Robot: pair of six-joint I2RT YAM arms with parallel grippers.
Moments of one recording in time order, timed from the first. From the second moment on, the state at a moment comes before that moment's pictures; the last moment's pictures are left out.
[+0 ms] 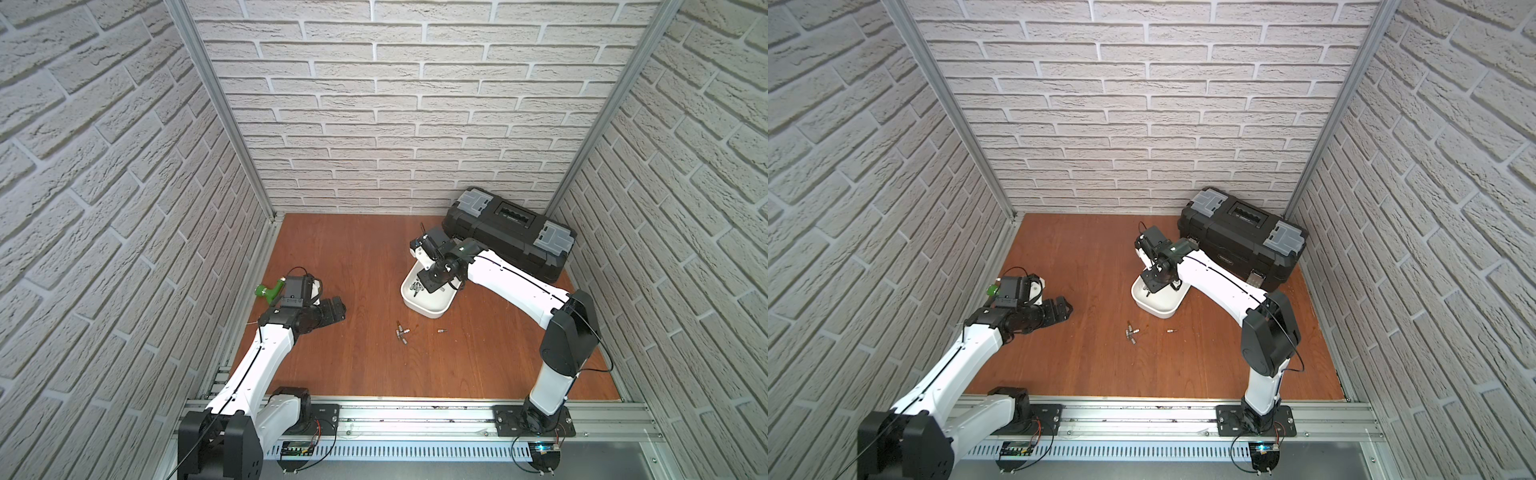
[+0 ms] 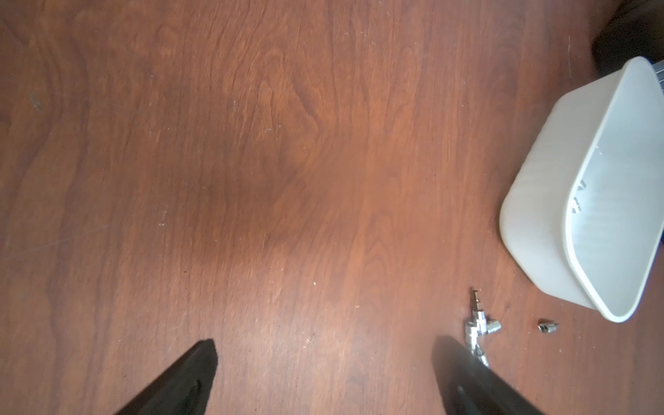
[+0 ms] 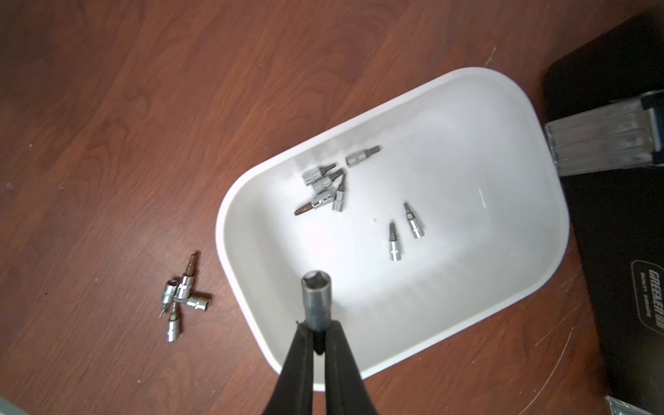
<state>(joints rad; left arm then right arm) -0.10 1.02 0.66 -0.64 0.22 -0.38 0.59 1.82 1.61 -0.97 0.10 0.03</state>
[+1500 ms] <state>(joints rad) -0.10 1.03 0.68 -0.66 0.22 -0.37 0.45 2.24 1.79 -0.94 0.09 0.00</state>
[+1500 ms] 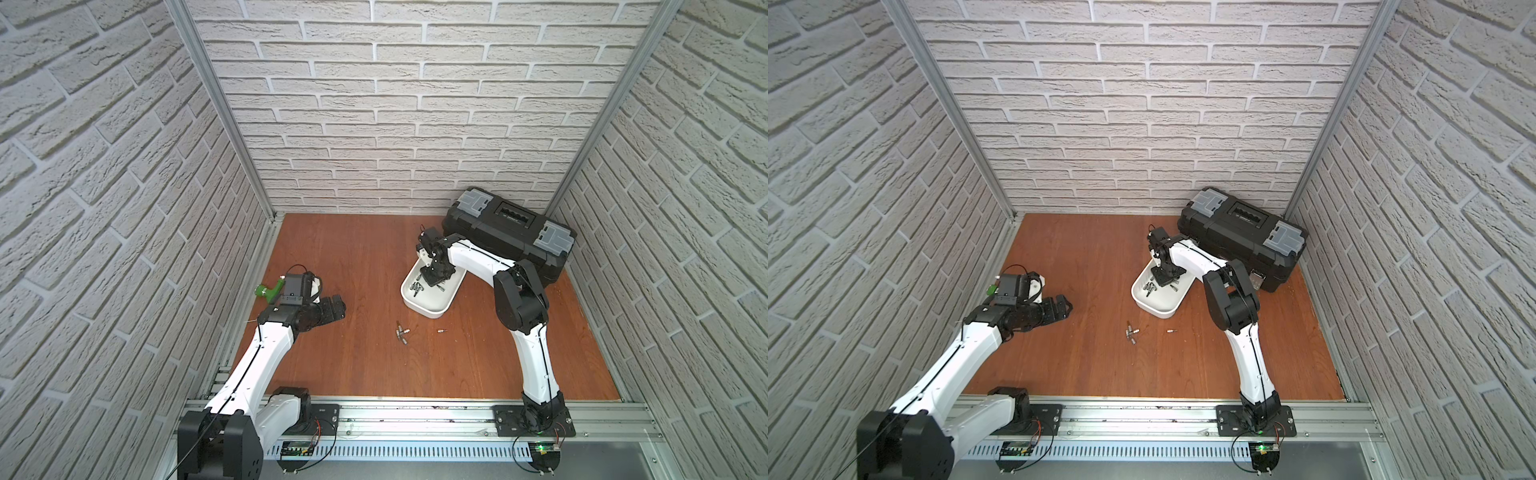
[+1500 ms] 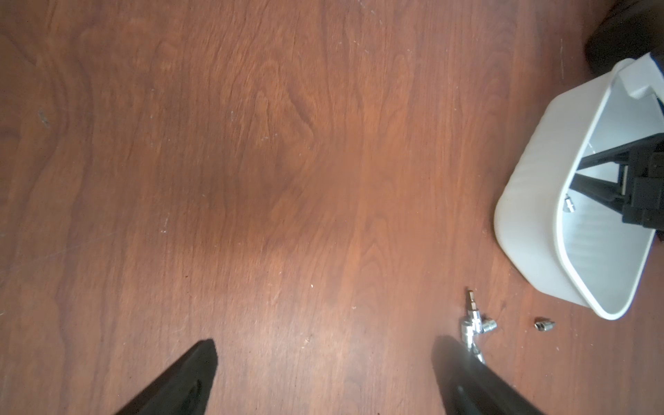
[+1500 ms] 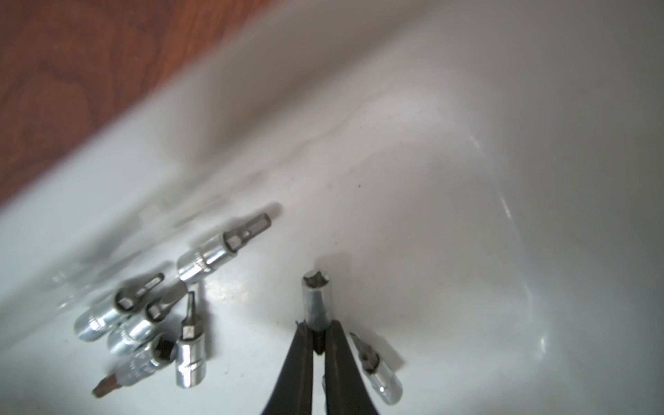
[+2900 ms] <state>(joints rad) -0.34 1.16 0.74 -0.63 0.16 -0.41 0.45 1.76 1.50 -0.87 0.08 0.06</state>
